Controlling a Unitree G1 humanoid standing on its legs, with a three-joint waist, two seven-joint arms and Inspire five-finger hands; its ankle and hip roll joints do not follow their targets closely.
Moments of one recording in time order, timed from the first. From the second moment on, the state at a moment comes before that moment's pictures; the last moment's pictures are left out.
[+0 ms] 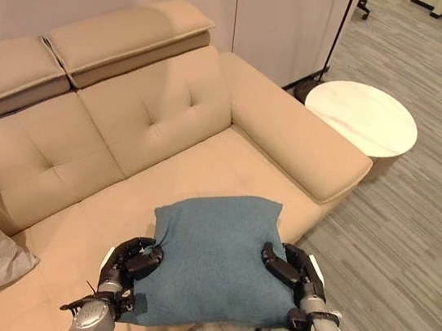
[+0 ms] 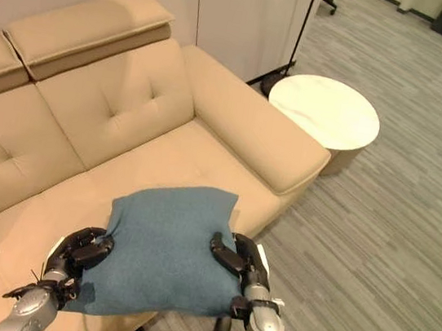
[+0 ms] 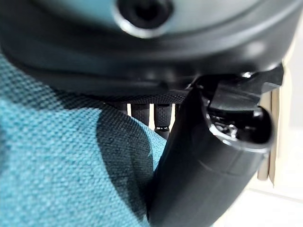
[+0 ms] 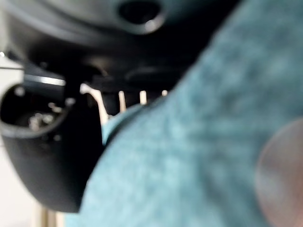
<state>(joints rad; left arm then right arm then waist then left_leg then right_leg) 0.19 0.27 -0.18 0.35 -0.60 -0.13 0.11 0.11 -0.33 0.16 0.27 0.26 -0.09 -0.07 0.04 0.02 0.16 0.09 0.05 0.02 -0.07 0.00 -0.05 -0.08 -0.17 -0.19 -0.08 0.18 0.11</state>
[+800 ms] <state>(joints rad) 0.13 0.30 -0.18 0.36 -0.60 -0.12 0.11 0.09 -0.30 0.15 0.26 0.26 -0.08 -0.09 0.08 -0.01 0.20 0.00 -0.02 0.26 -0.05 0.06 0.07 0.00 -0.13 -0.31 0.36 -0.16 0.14</state>
